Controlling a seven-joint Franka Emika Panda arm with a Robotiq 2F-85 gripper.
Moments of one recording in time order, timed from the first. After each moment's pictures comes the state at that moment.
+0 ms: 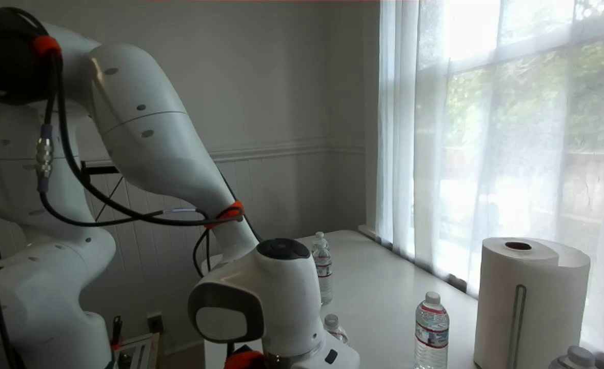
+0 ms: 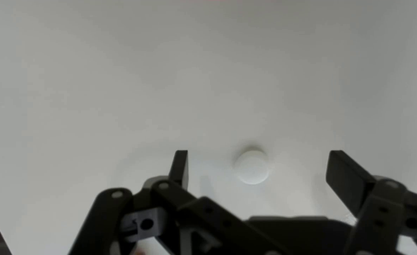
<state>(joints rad) -0.27 0.07 -0.34 -2.69 -0.07 2.83 -0.40</state>
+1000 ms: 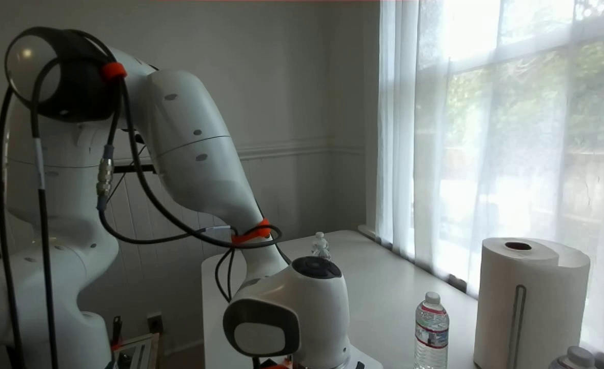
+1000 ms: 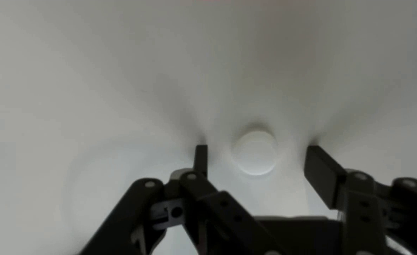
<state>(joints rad) -0.33 0.25 -0.22 -2.55 -0.06 2.84 -0.43</state>
